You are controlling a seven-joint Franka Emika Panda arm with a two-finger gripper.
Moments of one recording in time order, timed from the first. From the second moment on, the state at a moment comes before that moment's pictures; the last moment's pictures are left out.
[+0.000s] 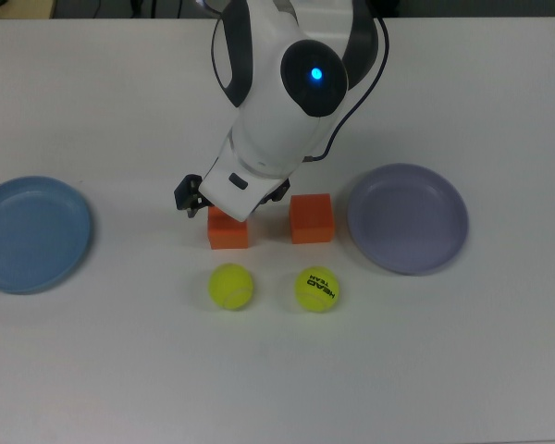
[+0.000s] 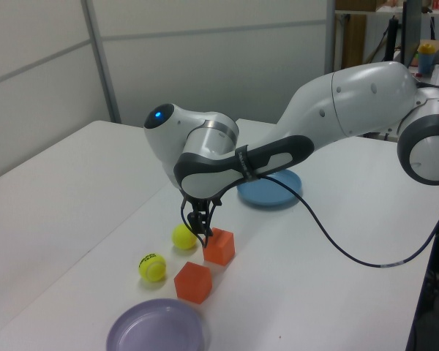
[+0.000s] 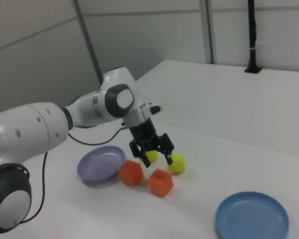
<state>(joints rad) 0.20 0.55 0.15 -1.38 -0.42 1.80 0.03</state>
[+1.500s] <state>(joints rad) 0.18 0.57 0.13 -1.38 -0.43 1.80 0.05</state>
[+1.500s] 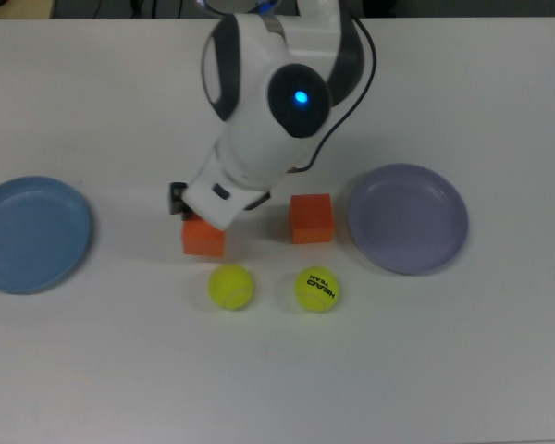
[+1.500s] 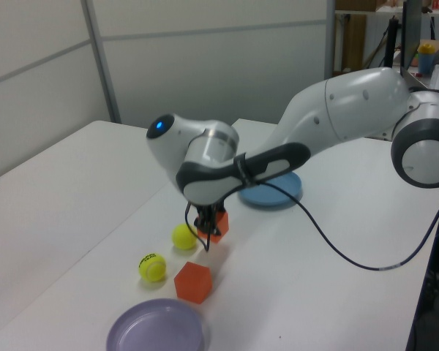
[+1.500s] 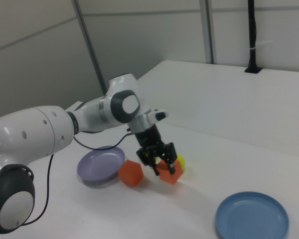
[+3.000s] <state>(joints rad) 0.07 0.43 0.13 -1.38 -0.35 1.68 0.11</state>
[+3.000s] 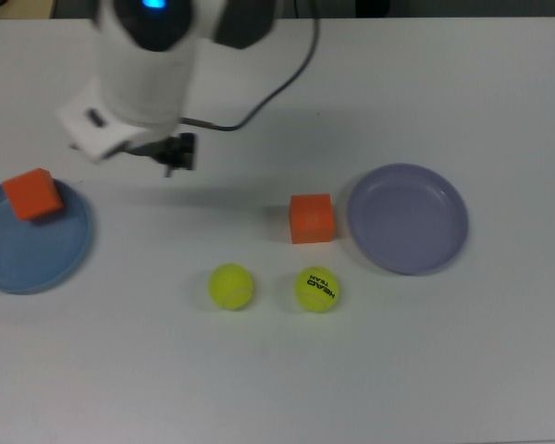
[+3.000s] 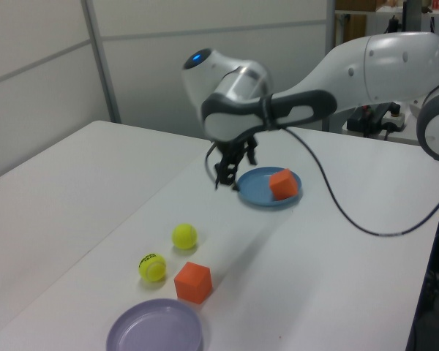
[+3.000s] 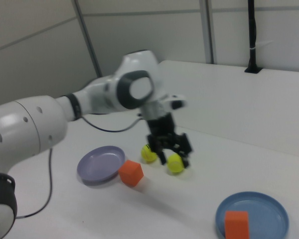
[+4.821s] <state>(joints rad) 0.36 0.62 0.19 -1.45 -0.49 1.90 0.30</state>
